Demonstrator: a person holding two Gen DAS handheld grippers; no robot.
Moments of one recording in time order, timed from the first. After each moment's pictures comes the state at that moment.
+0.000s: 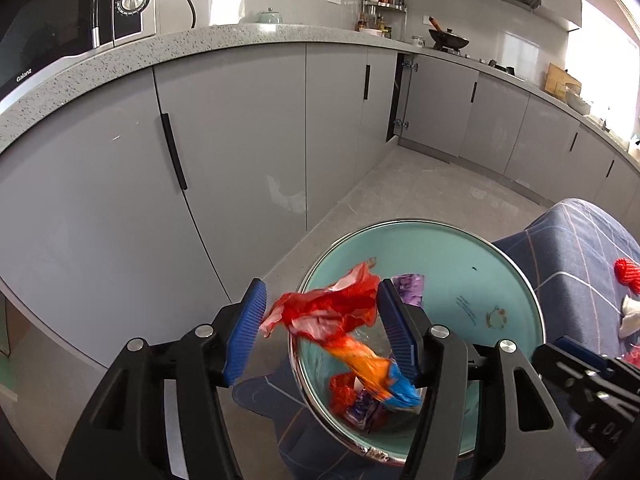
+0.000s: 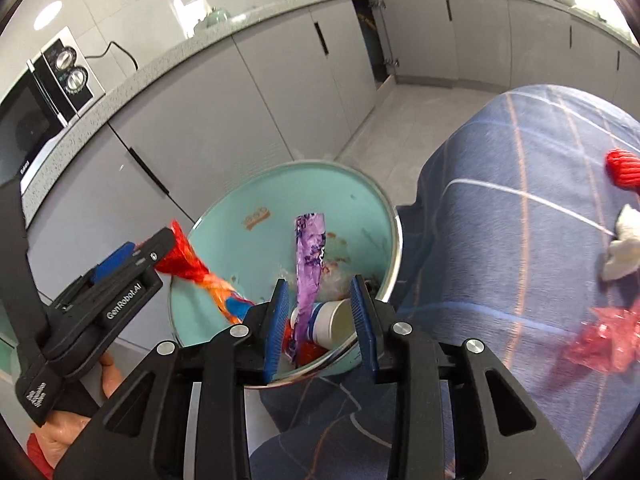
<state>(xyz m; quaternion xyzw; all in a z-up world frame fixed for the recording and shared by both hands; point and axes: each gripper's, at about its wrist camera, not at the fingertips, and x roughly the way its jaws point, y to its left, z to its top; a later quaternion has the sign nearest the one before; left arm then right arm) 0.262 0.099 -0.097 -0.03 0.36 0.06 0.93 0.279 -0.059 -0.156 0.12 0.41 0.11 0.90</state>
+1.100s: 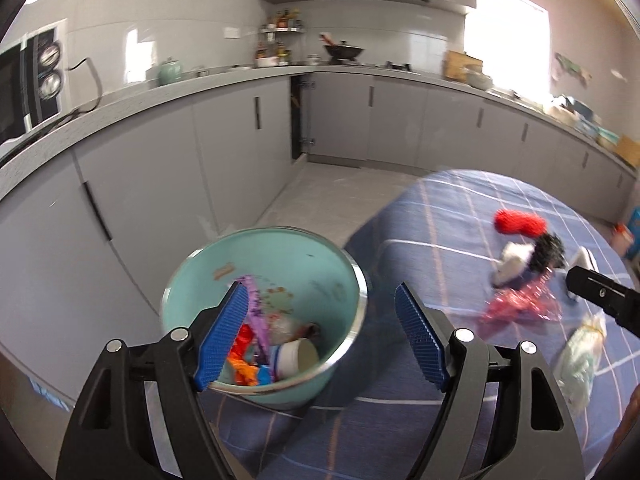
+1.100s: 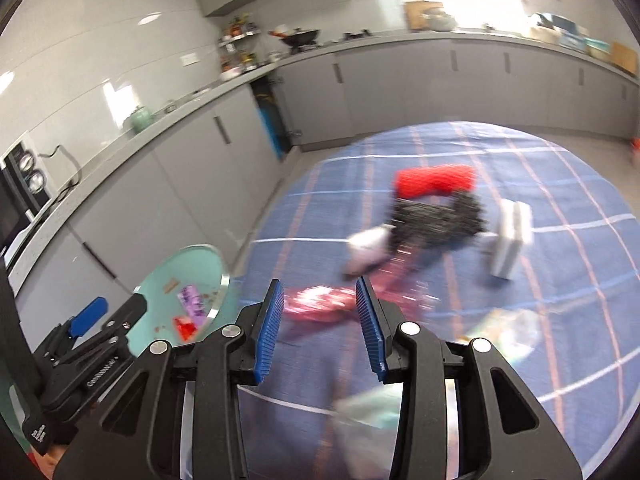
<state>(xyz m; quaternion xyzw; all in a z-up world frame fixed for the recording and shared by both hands) 0.183 -0.023 -0.054 0.03 0.31 -0.10 0.94 0.156 -0.210 -0.103 0.17 0.31 -0.06 0.93</state>
